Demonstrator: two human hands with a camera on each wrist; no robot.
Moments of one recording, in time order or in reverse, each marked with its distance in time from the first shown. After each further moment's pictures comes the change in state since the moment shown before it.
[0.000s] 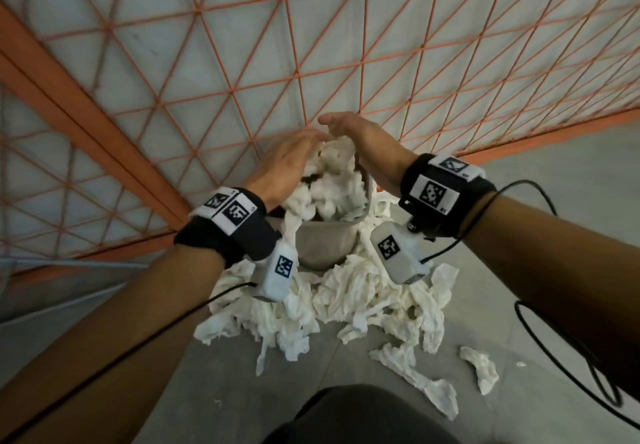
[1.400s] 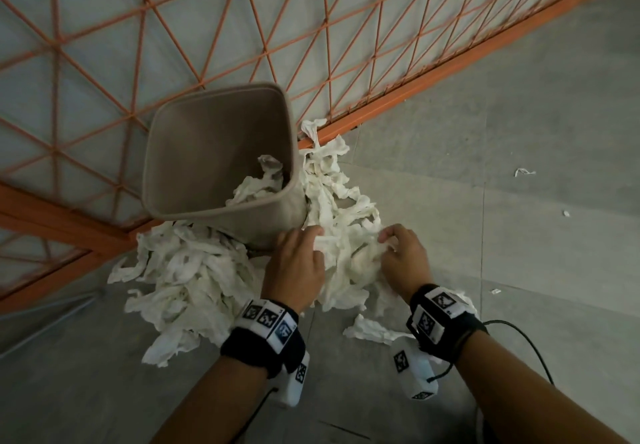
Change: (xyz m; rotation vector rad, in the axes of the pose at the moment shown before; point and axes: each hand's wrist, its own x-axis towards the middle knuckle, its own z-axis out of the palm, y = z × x) left_hand -0.071 -0.116 0.181 0.439 -0.164 -0.001; right_hand -0.120 0.262 -0.020 -0.223 0.613 0.405
